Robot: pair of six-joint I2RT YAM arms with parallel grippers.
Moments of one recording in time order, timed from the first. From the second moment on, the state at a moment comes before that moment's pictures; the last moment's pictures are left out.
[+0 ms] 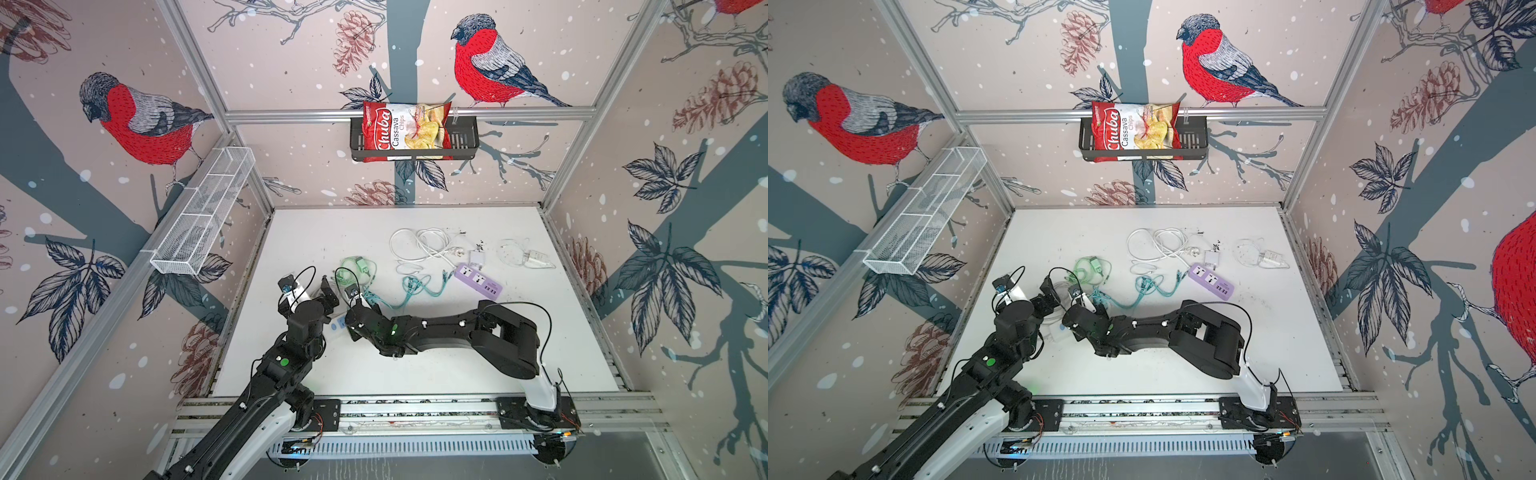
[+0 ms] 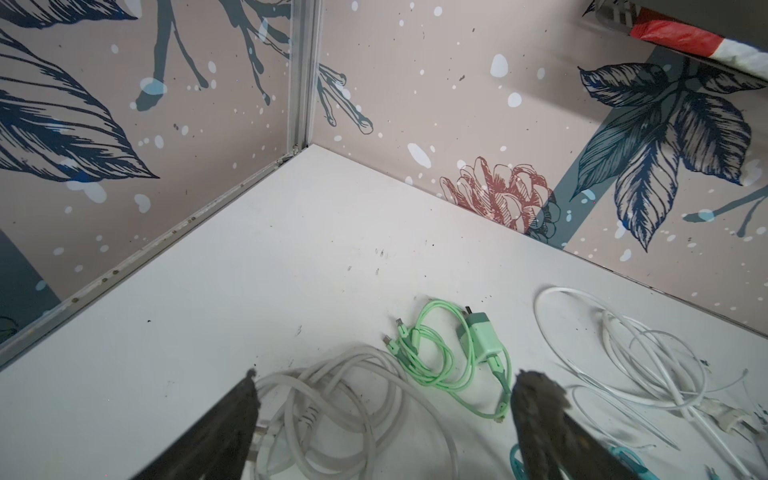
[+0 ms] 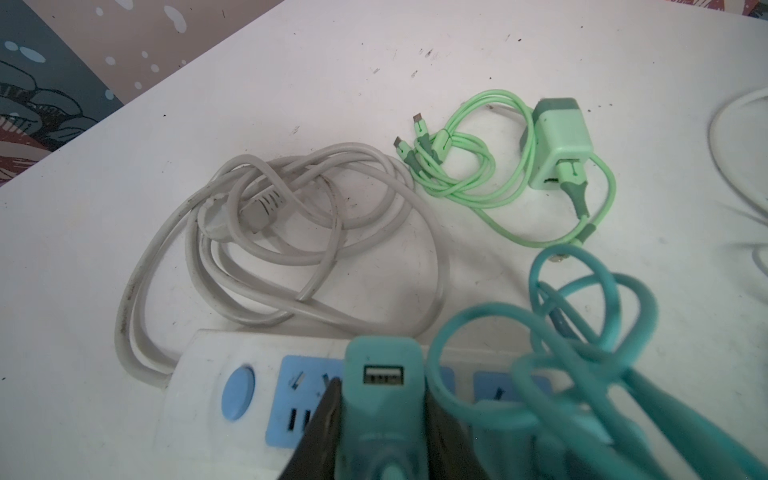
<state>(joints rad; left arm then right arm) -0.49 0.59 0.37 -0.12 -0.69 -0.50 1.30 2.09 1.32 0.08 0.44 0.42</state>
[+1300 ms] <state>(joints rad) -0.27 1.45 0.73 0.19 -0.29 -0.36 1.27 1.86 1.17 -0.13 0.42 0.48</state>
